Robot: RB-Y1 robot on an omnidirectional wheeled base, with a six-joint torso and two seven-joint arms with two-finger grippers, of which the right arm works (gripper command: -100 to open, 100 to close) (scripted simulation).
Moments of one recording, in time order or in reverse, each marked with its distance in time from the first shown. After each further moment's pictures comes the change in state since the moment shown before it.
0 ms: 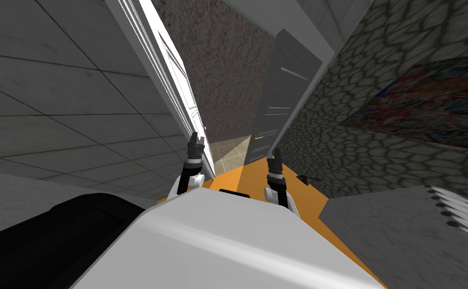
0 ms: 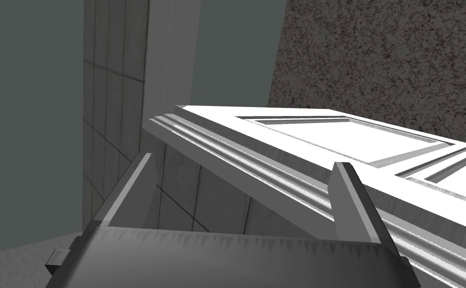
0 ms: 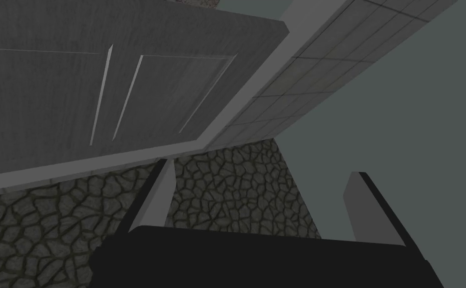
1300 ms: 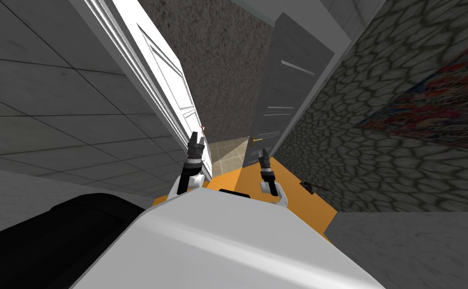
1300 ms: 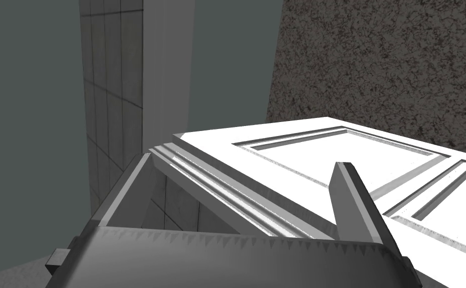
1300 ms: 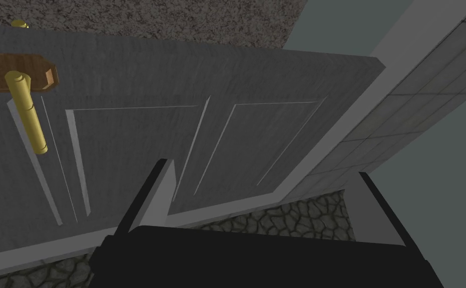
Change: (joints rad) arm -0.221 -0.059 0.006 0.356 0.057 0.001 -0.157
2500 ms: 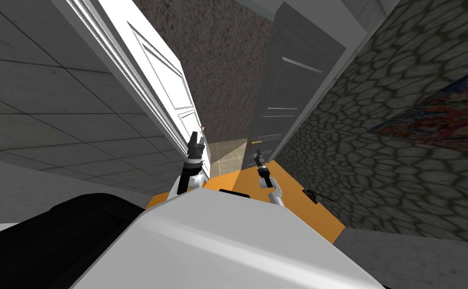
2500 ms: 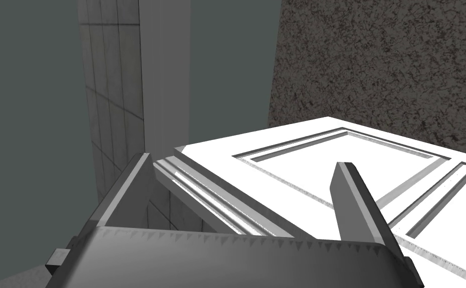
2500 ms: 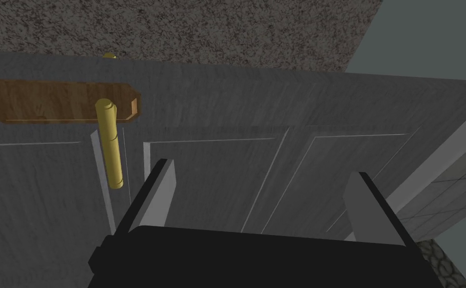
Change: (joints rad) arm -0.188 -0.042 0.009 0.322 0.053 -0.002 -0.134
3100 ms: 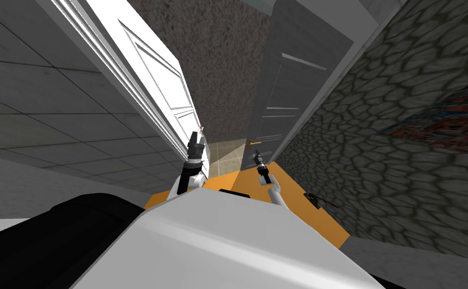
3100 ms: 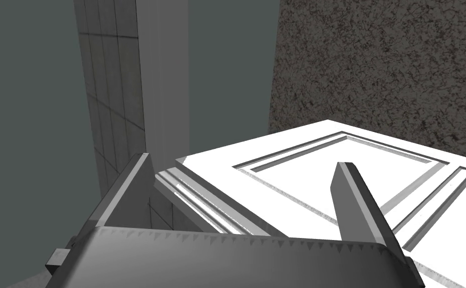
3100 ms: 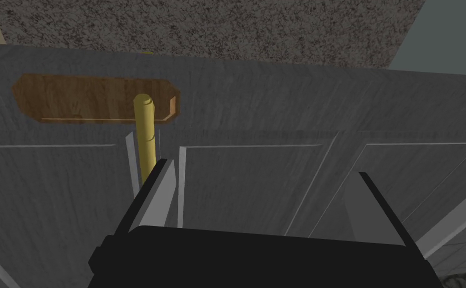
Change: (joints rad) arm -0.104 -0.026 0.003 0.162 0.026 0.010 -0.075
